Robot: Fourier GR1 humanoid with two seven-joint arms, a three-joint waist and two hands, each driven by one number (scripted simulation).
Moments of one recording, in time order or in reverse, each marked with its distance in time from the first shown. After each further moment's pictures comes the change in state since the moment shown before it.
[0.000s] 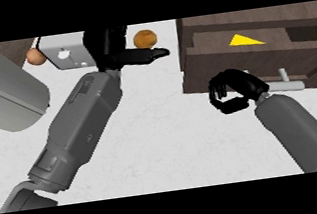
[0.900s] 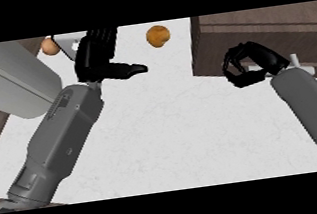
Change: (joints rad) left arm 0.141 0.091 -0.025 -0.142 0.008 -0.118 0.048; right arm -0.184 -0.053 -0.207 0.274 -0.141 0.048 -0.148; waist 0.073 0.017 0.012
